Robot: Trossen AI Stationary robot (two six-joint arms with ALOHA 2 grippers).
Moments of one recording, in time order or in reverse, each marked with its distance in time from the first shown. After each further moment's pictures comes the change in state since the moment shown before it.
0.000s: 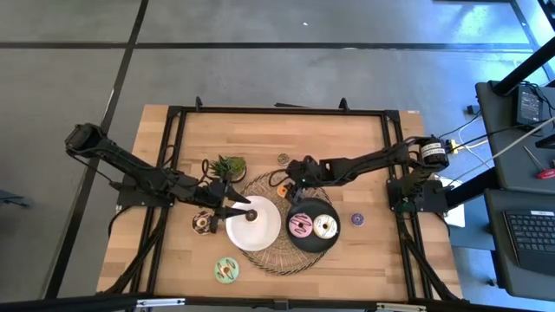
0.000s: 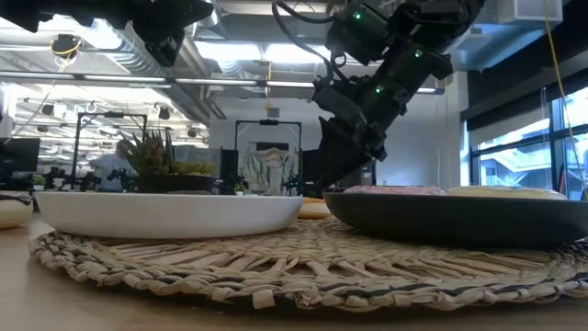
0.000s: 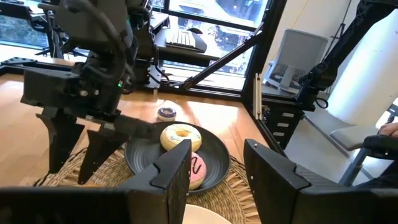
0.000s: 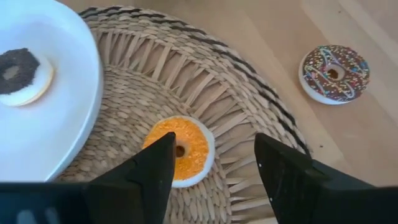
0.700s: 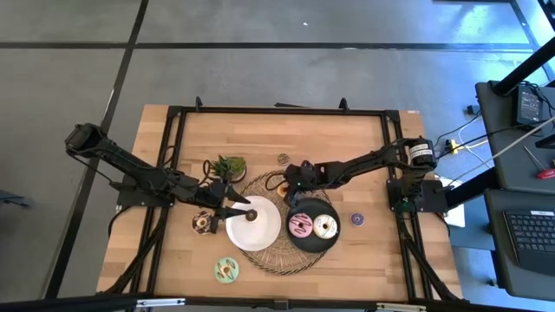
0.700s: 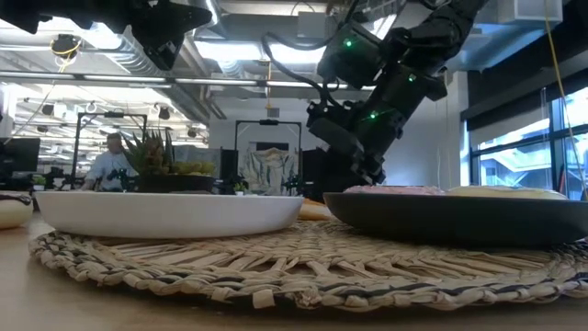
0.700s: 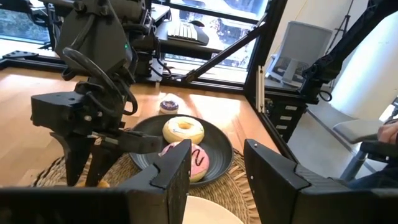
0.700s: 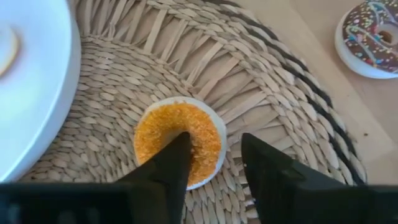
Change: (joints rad) left arm 0.000 0.000 0.000 -0.030 -0.002 0.000; right arm 0.000 0.099 0.000 0.043 -0.040 0.016
